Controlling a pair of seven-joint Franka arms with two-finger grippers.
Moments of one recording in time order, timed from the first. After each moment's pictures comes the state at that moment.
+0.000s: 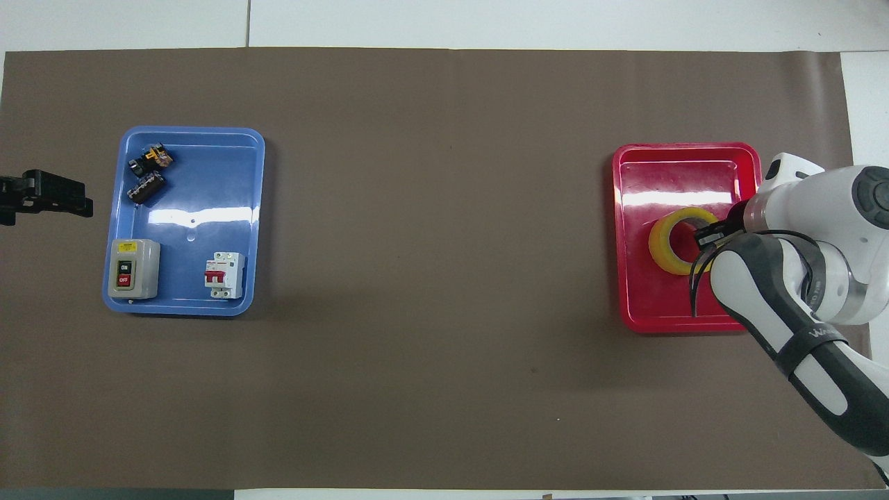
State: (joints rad) left arm 0.03 -0.02 -0.03 -1.67 0.00 1.65 -0.02; right arm -0.08 0.17 -0.01 -2.19 0.01 2.41 -0.47
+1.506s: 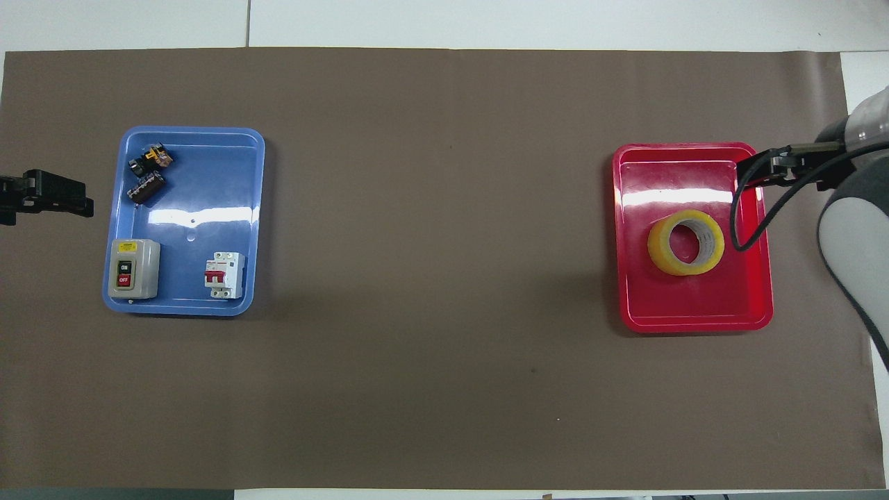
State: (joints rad) left arm 0.03 -0.02 -0.03 -1.67 0.00 1.65 -0.02; right arm 0.02 0.03 0.00 -1.64 -0.07 1.70 0.08
